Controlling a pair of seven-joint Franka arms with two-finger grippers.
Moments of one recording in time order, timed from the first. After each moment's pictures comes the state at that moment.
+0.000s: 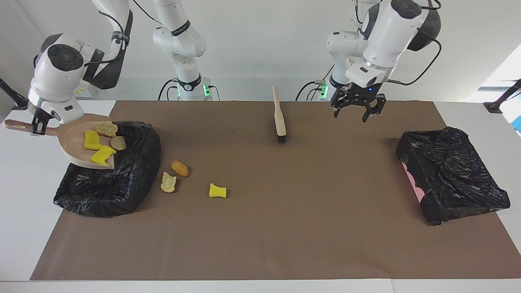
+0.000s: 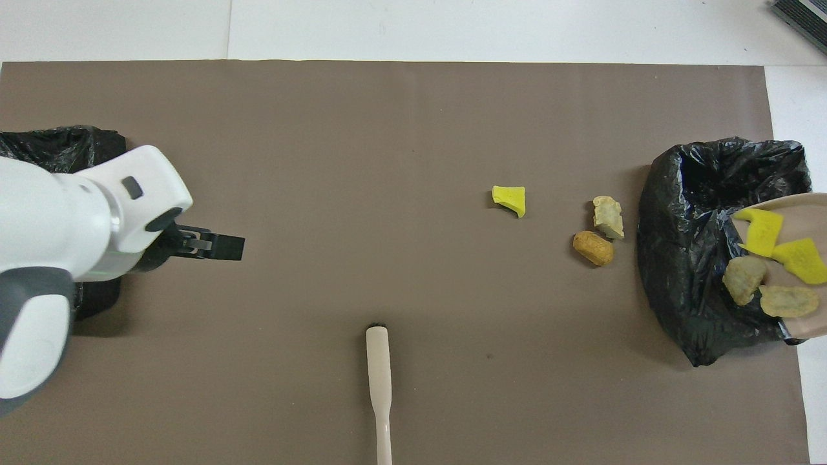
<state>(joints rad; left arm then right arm) -0.17 -0.14 -0.09 -1.83 -0.09 1.80 -0.01 -0.37 0.01 0.01 -1.91 -0.89 2.12 -1.78</state>
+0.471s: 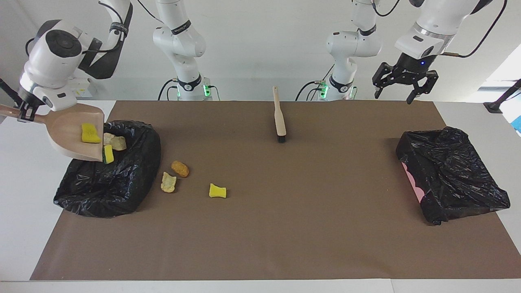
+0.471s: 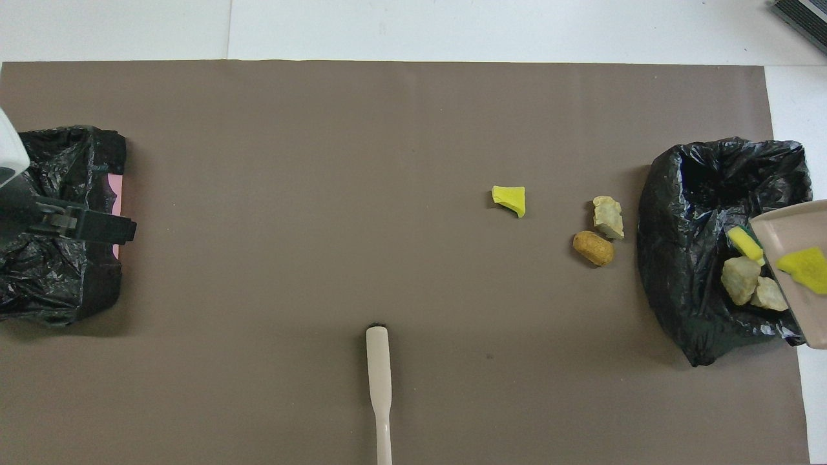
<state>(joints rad) -0.14 -0.07 -0.02 -1.55 -0.05 1.55 0.10 -0.33 -0.04 0.01 -1.94 -0.91 2.05 -1.76</state>
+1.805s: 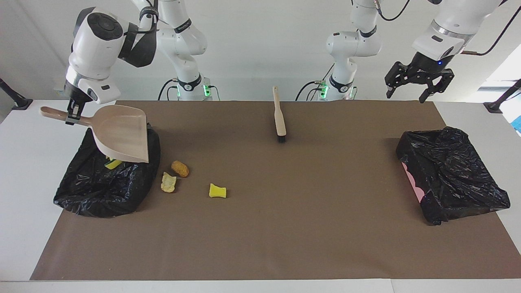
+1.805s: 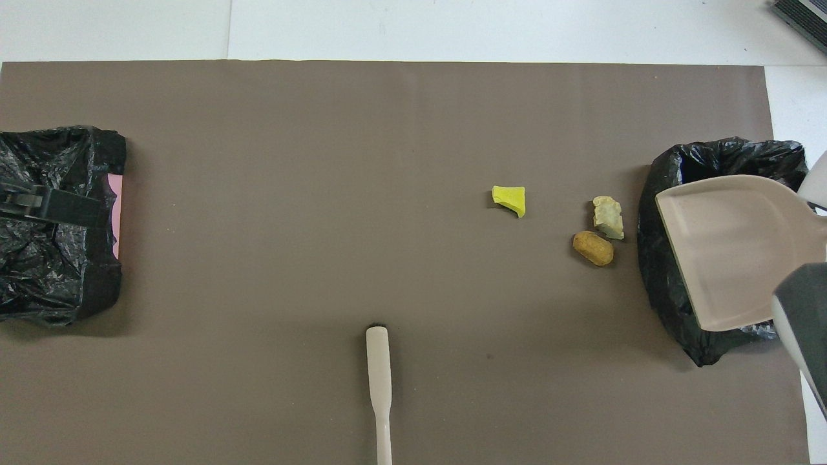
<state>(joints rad) -0.10 -0.01 -0.02 -1.45 -0.05 1.46 0.10 -0.13 -0.10 0.04 -1.91 -0.64 1.91 -1.66</state>
